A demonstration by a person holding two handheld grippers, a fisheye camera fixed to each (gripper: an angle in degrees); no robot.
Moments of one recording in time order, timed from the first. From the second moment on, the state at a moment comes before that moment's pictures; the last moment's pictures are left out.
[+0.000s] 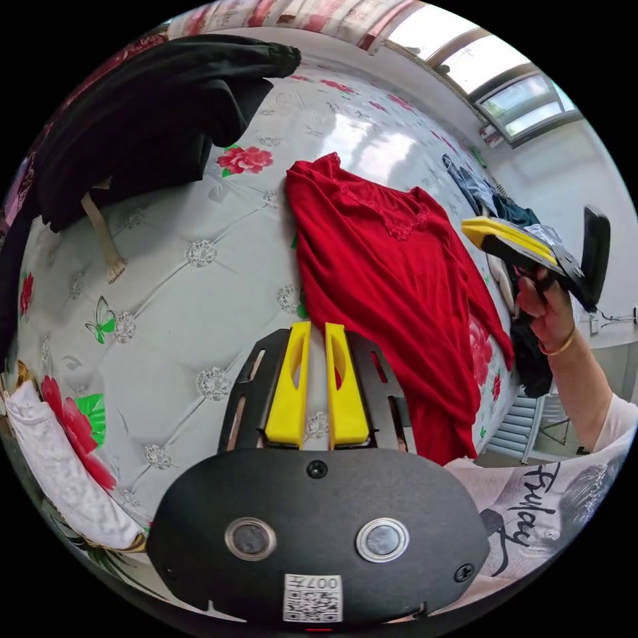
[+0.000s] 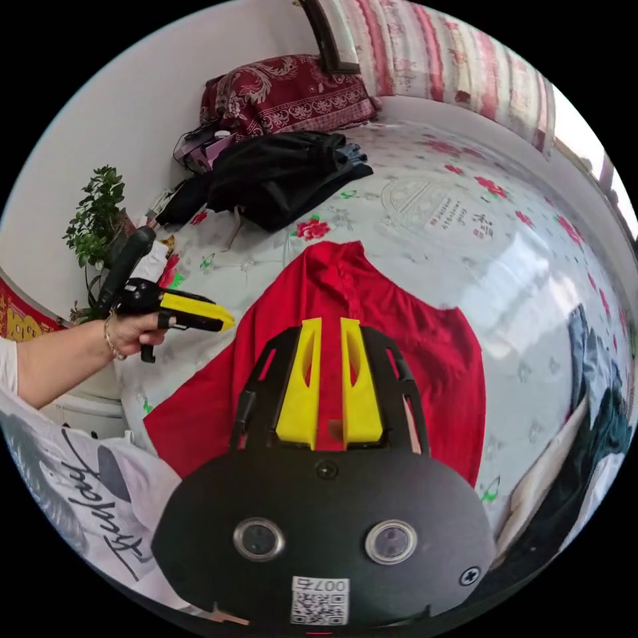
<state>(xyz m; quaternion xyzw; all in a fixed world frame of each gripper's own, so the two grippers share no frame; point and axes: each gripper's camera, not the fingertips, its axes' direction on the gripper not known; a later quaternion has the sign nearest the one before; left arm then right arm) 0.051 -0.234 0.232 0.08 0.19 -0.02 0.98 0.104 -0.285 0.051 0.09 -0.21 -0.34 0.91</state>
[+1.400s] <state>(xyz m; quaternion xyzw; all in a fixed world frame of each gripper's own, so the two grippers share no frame) -0.035 -0.232 0.199 0.16 0.24 -0.08 0.95 0.135 -0.393 0.080 0.10 -0.29 -0.25 0.92</state>
